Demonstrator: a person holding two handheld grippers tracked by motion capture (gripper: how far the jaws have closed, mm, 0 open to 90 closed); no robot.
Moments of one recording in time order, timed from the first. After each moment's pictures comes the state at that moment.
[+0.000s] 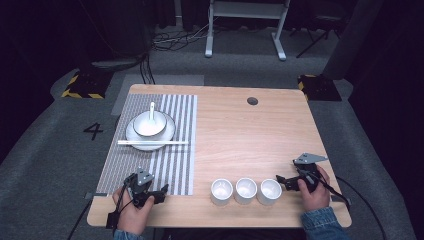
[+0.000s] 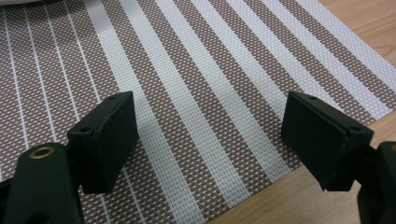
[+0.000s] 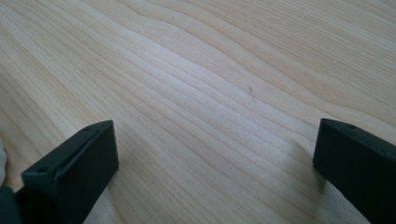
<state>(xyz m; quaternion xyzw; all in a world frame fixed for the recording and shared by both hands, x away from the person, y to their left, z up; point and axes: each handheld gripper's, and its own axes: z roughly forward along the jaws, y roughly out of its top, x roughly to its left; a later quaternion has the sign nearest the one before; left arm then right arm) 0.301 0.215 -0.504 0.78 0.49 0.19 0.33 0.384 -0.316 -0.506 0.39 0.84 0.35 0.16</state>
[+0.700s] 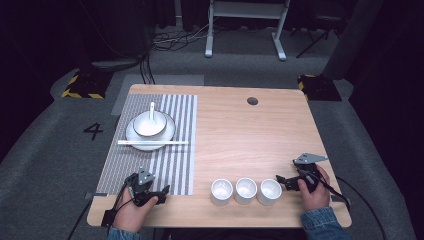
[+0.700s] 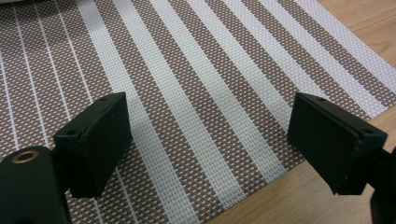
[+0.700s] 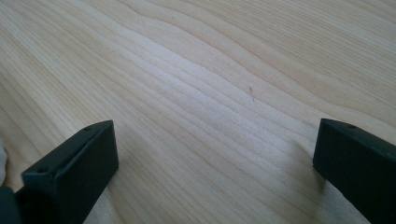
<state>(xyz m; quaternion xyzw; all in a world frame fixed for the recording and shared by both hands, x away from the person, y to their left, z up) 0.302 0.214 -0.504 0.79 0.49 0.18 0.32 0.384 -0.316 -0.506 0.39 0.84 0.35 0.16</state>
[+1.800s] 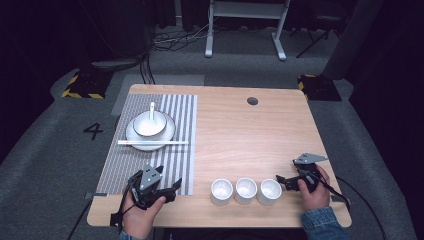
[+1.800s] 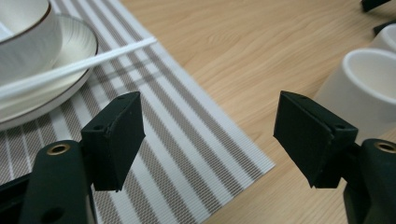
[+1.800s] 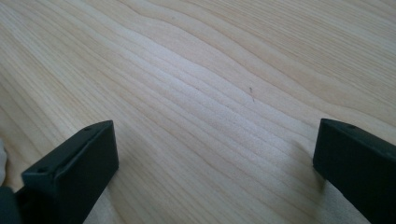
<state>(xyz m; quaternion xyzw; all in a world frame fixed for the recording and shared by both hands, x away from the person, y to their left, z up) 0.280 0.179 -0.441 0.77 0.41 0.21 0.44 0.384 -0.316 -0.506 0.39 0.84 0.35 0.16</state>
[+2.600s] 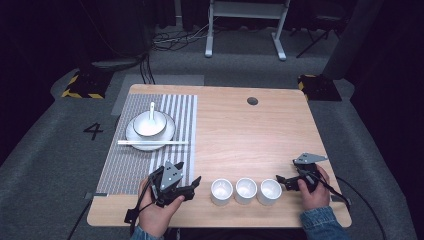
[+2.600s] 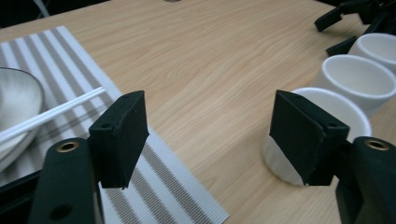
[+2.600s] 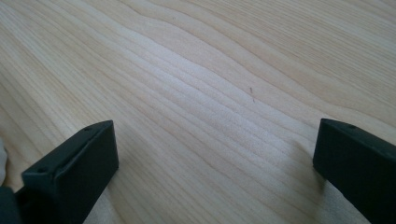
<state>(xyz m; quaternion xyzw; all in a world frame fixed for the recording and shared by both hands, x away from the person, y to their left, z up) 0.287 0.133 -0.430 0.78 0.37 0.20 0.46 0.385 -0.316 -0.506 0.39 0.84 0.35 0.16</state>
